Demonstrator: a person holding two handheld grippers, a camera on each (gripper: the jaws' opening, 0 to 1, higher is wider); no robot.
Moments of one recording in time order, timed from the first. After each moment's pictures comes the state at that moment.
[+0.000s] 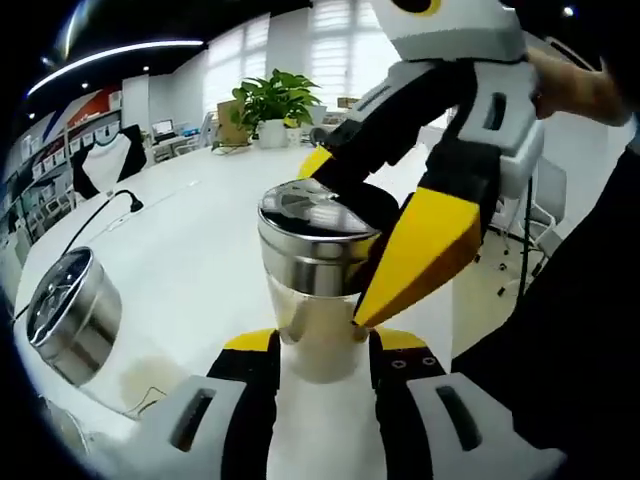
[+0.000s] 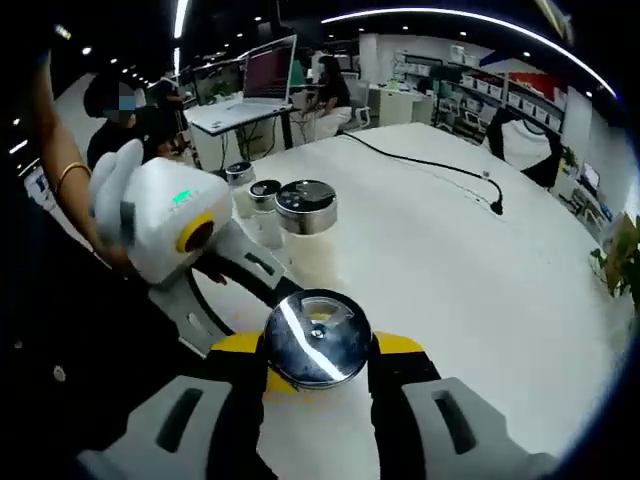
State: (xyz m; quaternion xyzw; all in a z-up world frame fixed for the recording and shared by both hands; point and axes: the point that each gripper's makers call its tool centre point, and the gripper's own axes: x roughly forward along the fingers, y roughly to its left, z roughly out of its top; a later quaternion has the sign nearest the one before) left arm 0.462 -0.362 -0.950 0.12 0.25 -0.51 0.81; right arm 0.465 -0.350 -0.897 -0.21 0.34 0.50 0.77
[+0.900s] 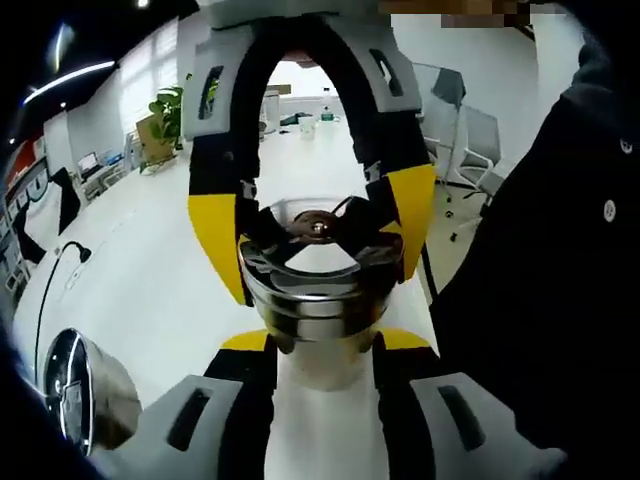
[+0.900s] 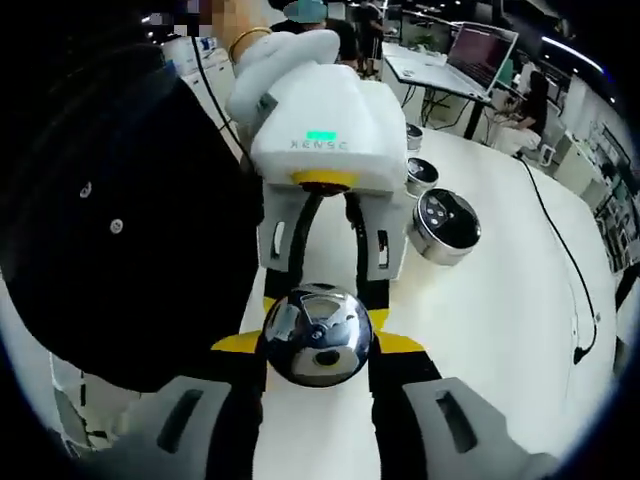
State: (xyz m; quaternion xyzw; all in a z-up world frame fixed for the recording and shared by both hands) left arm 0.453 -0.360 -0.947 0.21 0.24 -0.63 0.71; right arm 0.446 -0.343 -0.906 -0.35 0.35 0.68 0.53
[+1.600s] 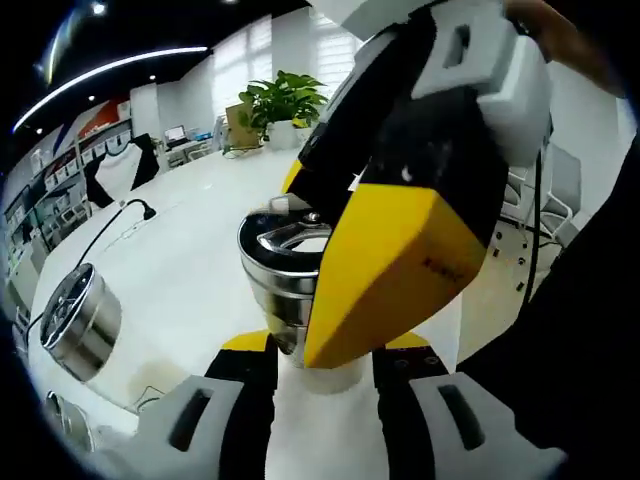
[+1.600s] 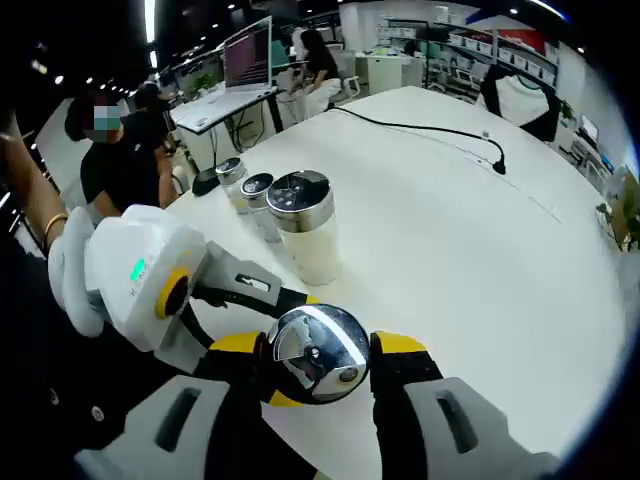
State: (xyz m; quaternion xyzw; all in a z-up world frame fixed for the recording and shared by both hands) left arm 0.463 -0.371 -0.948 0.15 0.24 -0.46 0.84; right arm 0.469 -0.349 -0.896 -0.12 0.43 0.39 0.81
